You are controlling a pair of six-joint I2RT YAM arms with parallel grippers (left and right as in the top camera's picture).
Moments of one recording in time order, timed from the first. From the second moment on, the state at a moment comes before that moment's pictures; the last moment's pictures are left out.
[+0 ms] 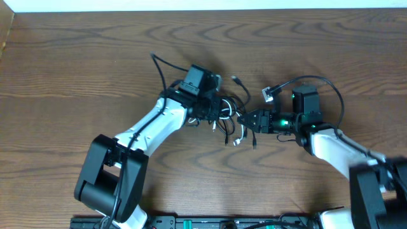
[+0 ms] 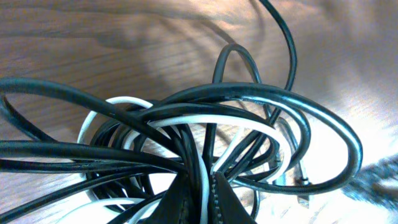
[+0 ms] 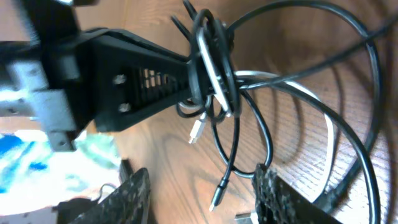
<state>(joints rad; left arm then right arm) -0.45 1.77 1.11 -0.46 0.35 -0.33 0.22 1.56 0.63 0.13 -0.91 0.53</state>
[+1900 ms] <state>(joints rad) -0.42 1.77 1.11 -0.43 0.95 -0.14 0.46 1.50 0.64 0.06 -0.12 0.64</state>
